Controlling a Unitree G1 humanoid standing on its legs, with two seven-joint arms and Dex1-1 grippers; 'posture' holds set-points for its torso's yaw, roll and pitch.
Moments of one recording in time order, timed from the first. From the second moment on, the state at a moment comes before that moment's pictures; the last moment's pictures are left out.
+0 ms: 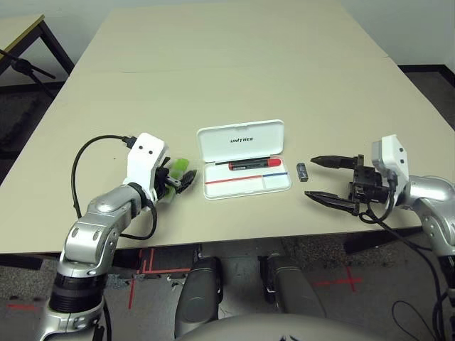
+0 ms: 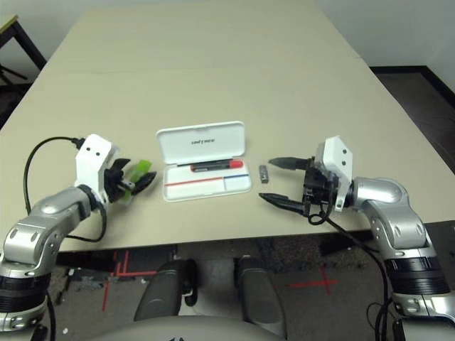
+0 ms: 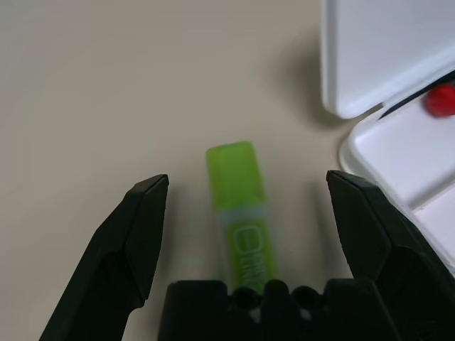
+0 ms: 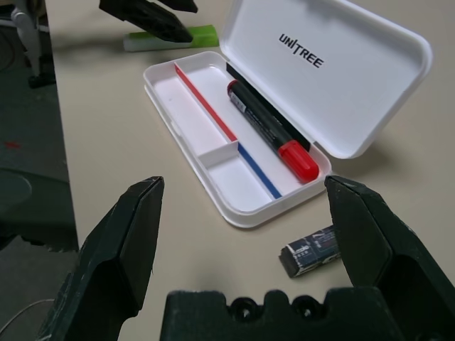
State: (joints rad) left arm -0.10 0.48 0.10 -0.42 -0.30 0.89 -0.33; right arm -0.17 -0.69 -0.05 -0.04 0.44 0.17 1.20
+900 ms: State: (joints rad) left arm -0.06 0.44 0.13 -0.44 -0.32 0.98 -0.28; right arm -0.20 -0.65 -0.05 -0.03 0.41 0.14 1.20
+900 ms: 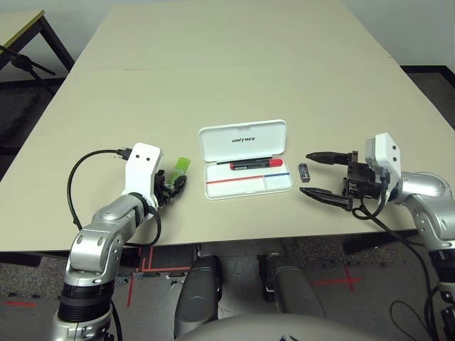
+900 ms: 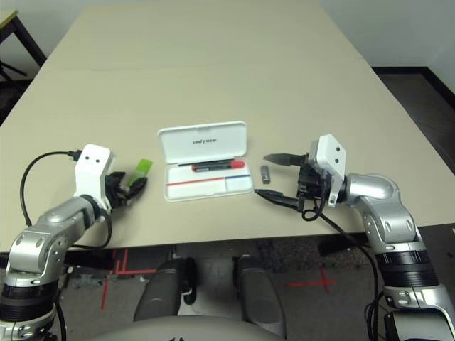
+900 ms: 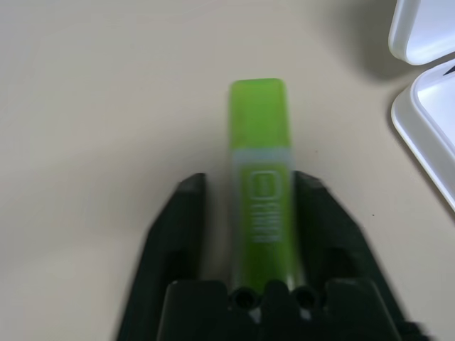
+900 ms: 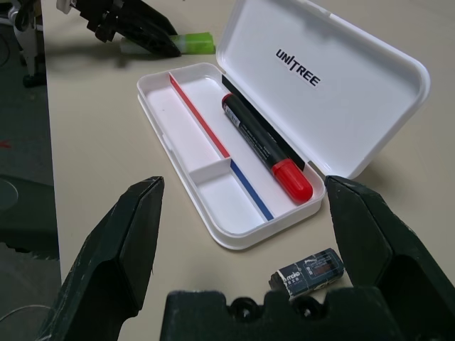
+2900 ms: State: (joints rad) left arm -0.51 0.64 -0.42 -0.17 -0.16 0.53 -1.01; right arm -0.22 -0.65 -0.02 0.00 0.39 0.11 1.17
